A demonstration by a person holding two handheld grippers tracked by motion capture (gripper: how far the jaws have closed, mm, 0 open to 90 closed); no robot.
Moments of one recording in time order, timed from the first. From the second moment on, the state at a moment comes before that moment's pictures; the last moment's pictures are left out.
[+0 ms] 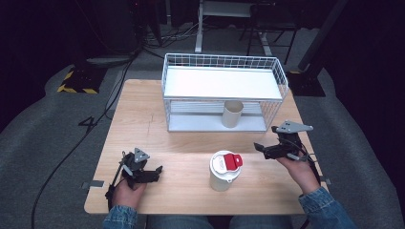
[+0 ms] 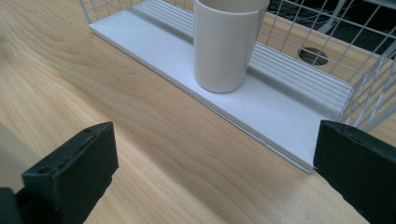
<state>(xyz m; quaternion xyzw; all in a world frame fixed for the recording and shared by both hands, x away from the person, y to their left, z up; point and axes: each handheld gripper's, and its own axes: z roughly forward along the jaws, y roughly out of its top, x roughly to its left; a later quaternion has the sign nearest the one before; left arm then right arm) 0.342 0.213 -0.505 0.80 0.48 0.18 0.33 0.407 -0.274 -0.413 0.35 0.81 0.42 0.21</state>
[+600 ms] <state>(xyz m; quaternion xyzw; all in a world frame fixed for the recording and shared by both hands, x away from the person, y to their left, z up) 0.344 0.213 -0.505 0.80 0.47 0.18 0.33 0.383 -0.315 -0.443 0.39 0.82 0.39 0.18</state>
